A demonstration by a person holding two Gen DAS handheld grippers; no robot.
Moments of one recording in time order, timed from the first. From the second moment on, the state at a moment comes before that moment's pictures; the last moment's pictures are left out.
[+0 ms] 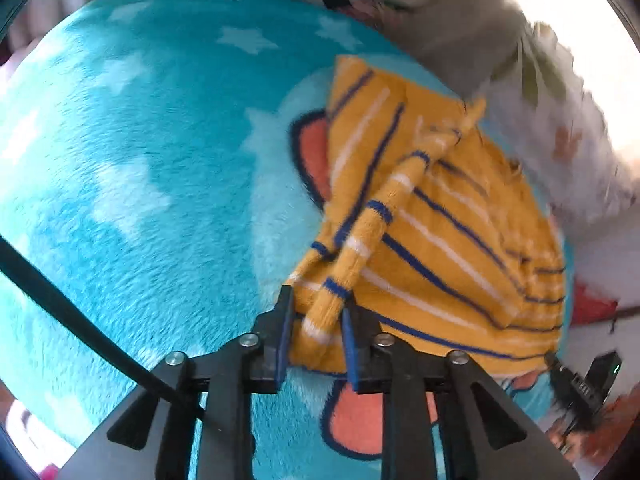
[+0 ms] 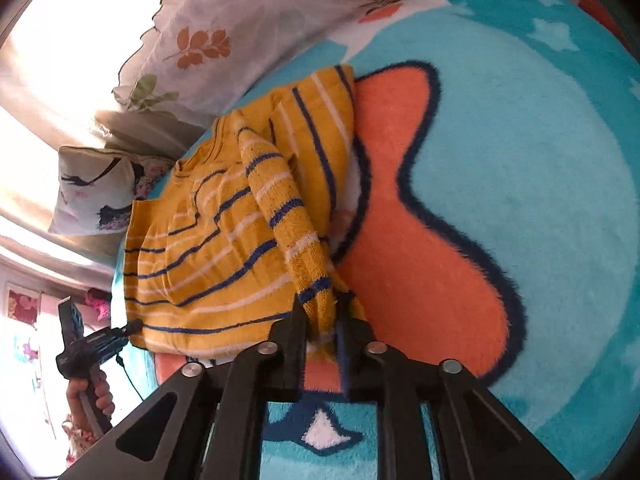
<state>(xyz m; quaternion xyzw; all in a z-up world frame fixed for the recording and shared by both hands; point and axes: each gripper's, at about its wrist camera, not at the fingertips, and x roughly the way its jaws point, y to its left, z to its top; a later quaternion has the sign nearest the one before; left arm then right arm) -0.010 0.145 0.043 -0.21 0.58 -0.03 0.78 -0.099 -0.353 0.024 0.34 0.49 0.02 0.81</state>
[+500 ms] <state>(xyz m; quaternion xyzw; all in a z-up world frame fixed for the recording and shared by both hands) 0.043 0.045 0.103 -0.05 0.49 -0.12 0.86 -0.024 -0.291 0.071 0.18 0.44 0.04 0.88</state>
